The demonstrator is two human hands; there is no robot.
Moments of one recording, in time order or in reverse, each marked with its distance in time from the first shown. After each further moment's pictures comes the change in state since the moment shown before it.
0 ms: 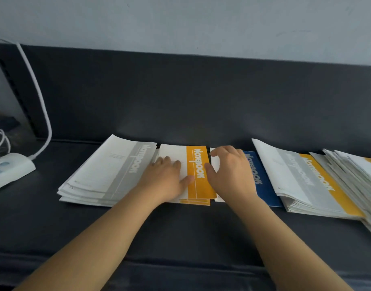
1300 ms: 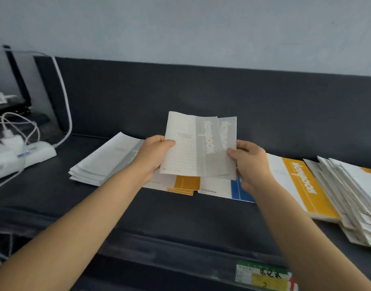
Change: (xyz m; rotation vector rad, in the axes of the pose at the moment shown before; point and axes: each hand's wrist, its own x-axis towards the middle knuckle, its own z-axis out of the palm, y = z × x) left_hand -0.030 0.026 -0.038 -1.405 0.353 -0.254; right_hand 0.010 0.055 -0.048 1.041 -0.121 0.475
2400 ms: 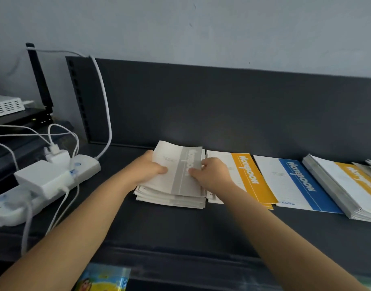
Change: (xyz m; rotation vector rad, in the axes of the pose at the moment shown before) left_hand 0.086 -0.061 -0.189 0.439 -0.229 -0.087; right_hand -0.013 0.018 0.227 -0.794 -0.160 -0.110
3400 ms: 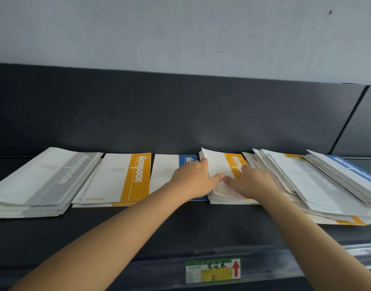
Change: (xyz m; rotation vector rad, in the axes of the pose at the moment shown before) left_hand -0.042 0.210 0.322 0.694 -0.064 0.521; right_hand -0.050 0.260 -0.241 -0.558 0.094 0.321
